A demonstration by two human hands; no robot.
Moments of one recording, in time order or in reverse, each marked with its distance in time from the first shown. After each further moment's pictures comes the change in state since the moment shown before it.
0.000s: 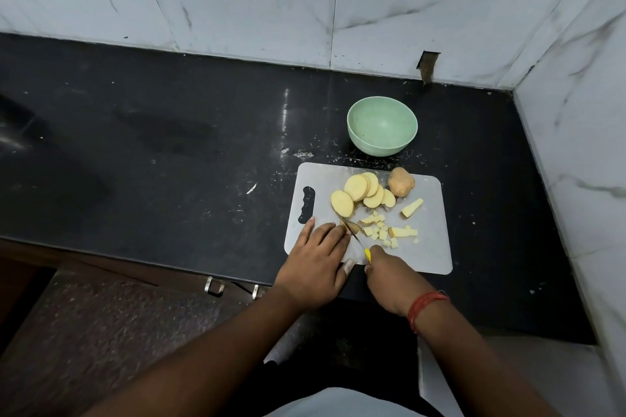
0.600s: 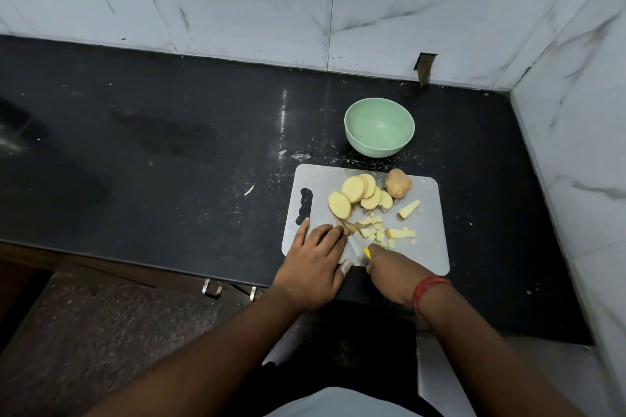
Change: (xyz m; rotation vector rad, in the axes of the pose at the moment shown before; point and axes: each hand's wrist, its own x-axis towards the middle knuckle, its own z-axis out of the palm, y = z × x) left_hand 0.002 0.001 0.000 0.024 -0.033 -0.020; right_hand 0.015 0.013 -0.012 -0.151 -0.079 -0.079
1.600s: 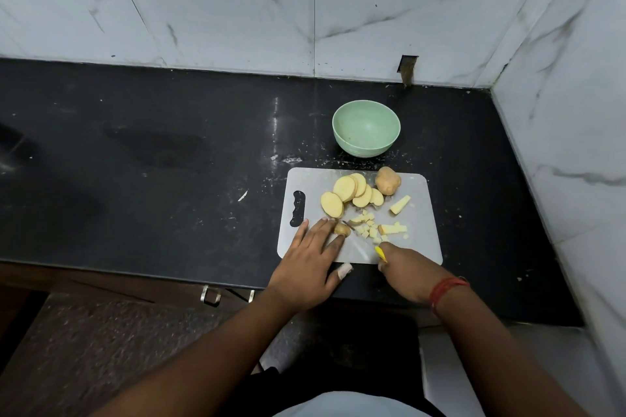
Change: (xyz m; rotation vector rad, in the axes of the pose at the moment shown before) left_hand 0.000 -0.004 -0.005 -0.093 -0.064 0.031; right_hand -0.033 0.019 -0.012 0.109 0.045 0.002
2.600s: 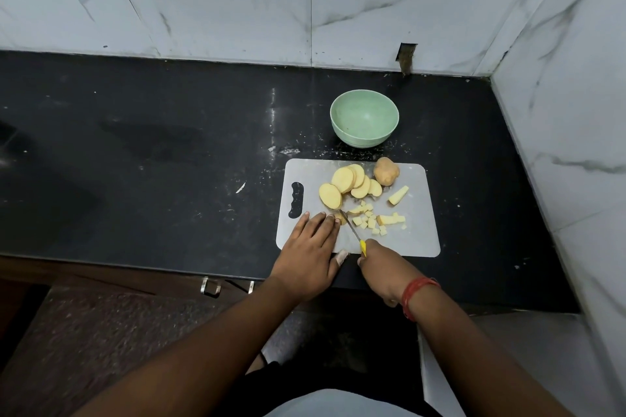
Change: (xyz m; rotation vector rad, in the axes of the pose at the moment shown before) left_hand 0.003 0.001 0.008 0.118 0.028 0.005; right_hand 0.006 -0.032 0.024 0.227 0.000 0.145
